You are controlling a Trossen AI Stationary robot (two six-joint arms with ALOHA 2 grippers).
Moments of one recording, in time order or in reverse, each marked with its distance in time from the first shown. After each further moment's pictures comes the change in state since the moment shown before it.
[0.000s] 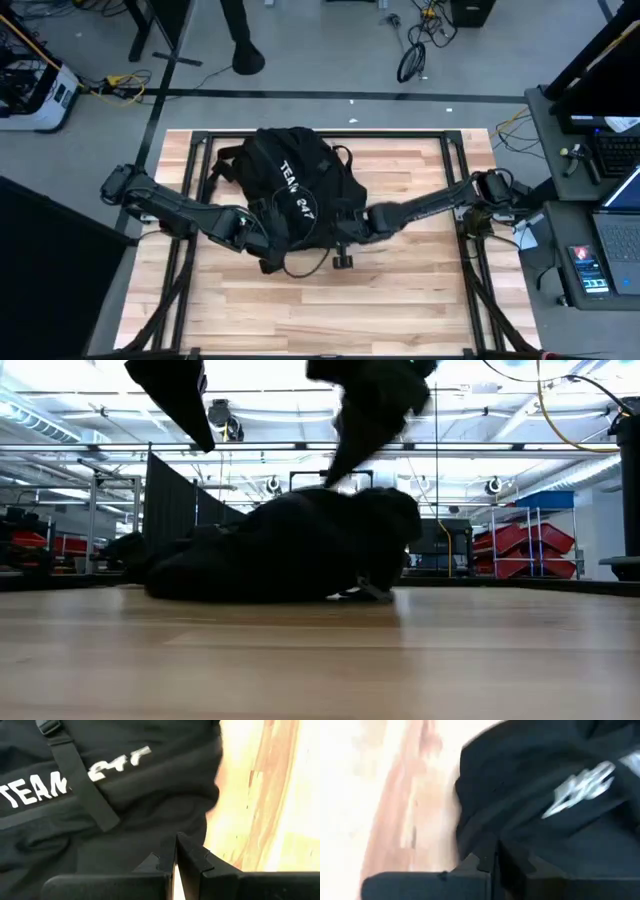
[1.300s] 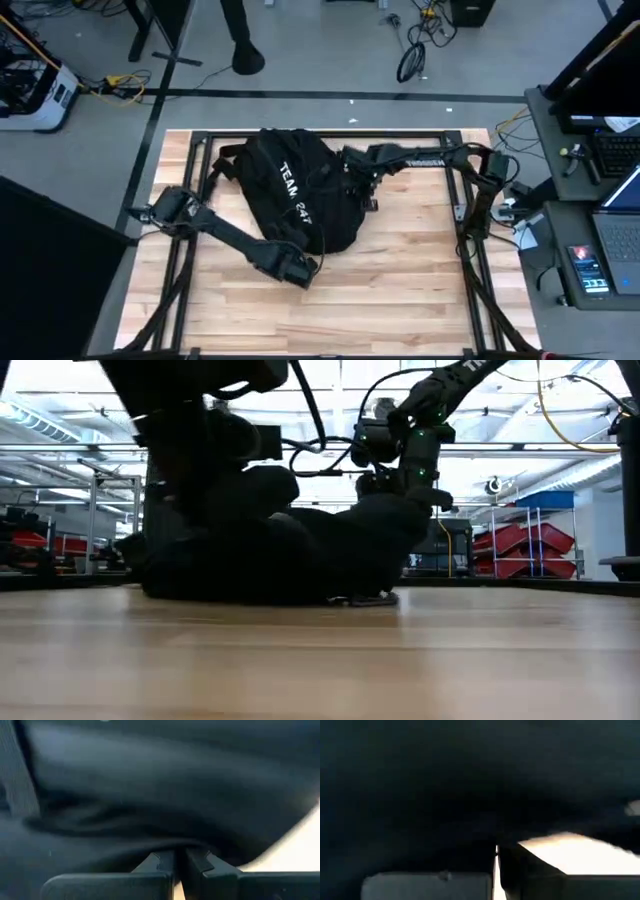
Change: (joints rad) left arm 0.007 0.412 -0.002 0.208 -0.233 -0.515; right arm -0.467 -0.008 -0.251 -0.116 -0.326 -0.411
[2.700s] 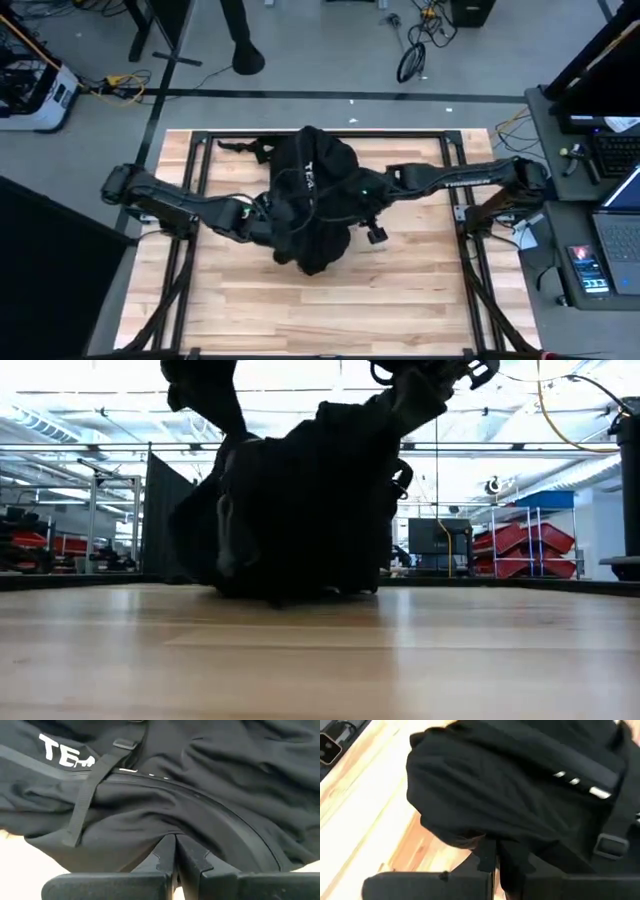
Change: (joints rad) left arm 0.053 -0.417 0.016 -0.104 0.200 0.384; right arm 0.246 -0.291 0.001 0.130 -0.142 0.051
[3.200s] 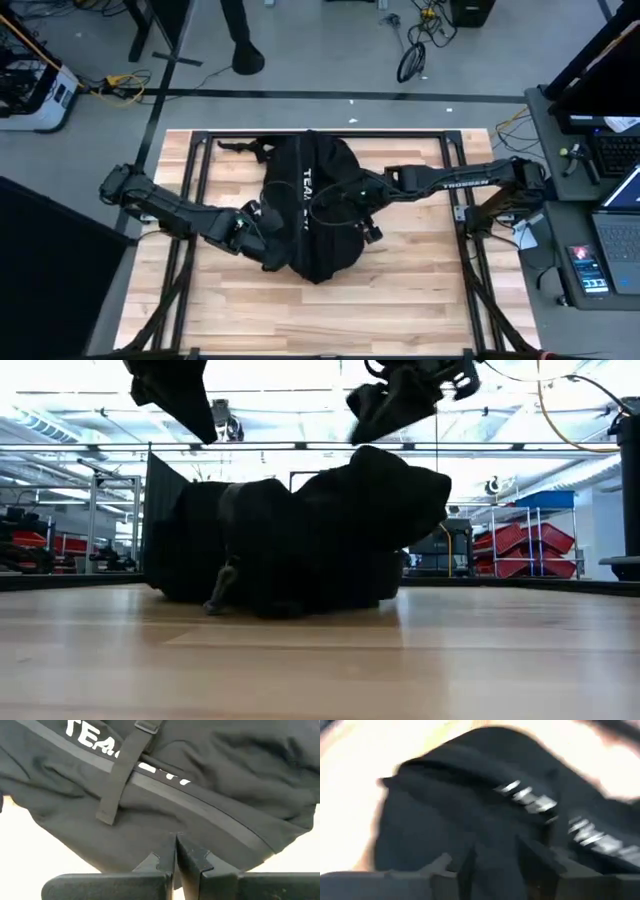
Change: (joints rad) left arm -0.098 -0.005 -0.014 -0.109 -0.049 -0.220; right arm 0.015 0.030 0.002 0.118 0.091 -0.171
